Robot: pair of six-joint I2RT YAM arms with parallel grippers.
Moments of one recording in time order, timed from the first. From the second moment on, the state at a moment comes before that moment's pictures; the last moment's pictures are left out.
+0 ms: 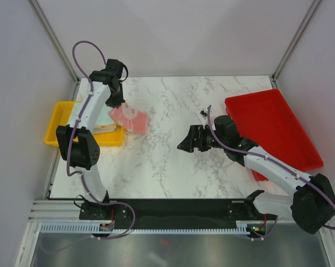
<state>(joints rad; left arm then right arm) -0.19 1.88 1.83 -1.08 -0.27 -0.27 0.58 1.18 0.73 -0.07 -0.42 0.60</state>
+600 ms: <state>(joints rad) -0.10 1.96 2.17 -1.33 -0.36 -0.18 0.58 1.26 0.78 -0.08 -0.41 0.54</state>
